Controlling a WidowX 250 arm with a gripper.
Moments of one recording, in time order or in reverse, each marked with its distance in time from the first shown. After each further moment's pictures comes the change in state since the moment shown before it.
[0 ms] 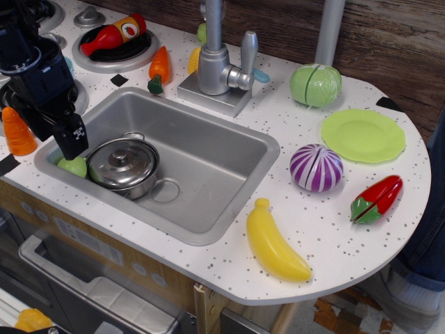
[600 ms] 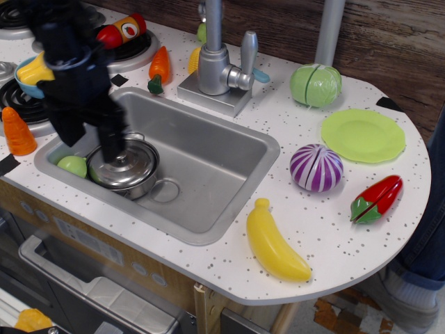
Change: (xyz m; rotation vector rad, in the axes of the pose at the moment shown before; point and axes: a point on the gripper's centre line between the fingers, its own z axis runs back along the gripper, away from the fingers) arm 0.011 -0.063 0.022 0.081 0.097 0.303
